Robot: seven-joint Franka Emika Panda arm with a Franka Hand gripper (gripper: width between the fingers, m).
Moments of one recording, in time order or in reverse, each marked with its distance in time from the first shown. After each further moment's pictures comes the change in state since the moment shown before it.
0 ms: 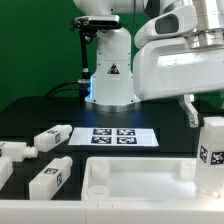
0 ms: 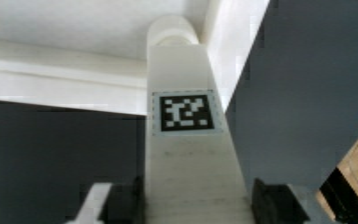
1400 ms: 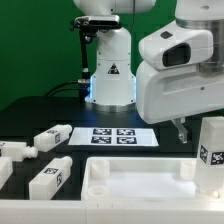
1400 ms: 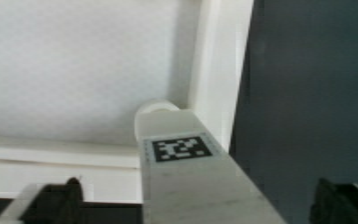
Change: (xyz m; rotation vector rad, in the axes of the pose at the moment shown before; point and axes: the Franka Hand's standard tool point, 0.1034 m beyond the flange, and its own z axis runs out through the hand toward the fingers) arm 0.004 0.002 0.017 0.097 -0.506 0.102
